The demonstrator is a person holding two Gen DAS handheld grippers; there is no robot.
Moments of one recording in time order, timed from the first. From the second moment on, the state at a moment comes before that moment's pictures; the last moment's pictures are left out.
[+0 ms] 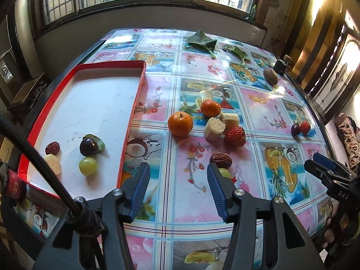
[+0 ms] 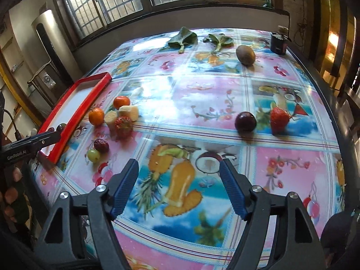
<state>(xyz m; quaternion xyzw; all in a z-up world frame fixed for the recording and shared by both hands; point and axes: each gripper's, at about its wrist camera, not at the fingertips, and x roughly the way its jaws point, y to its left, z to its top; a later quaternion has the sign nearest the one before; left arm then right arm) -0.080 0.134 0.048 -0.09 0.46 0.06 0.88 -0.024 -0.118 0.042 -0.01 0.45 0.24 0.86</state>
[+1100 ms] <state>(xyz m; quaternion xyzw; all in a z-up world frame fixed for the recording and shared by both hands) -0.006 0.147 0.022 -0.08 0.49 0.06 0.87 0.039 -0.153 0.030 0.01 0.44 0.20 0.87</state>
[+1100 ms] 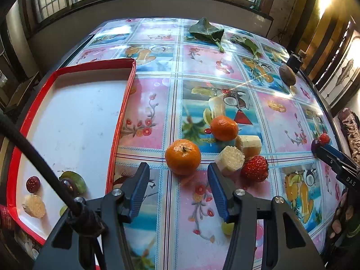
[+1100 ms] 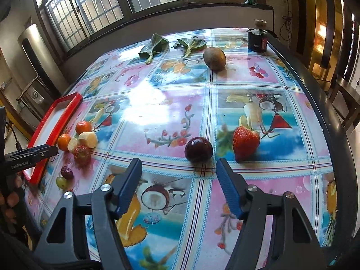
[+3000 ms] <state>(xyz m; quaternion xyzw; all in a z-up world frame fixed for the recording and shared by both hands) -0.046 0.170 0.055 -0.08 0.45 0.09 0.88 0.014 -0.061 0.061 -0.04 0.42 0.29 0.86</state>
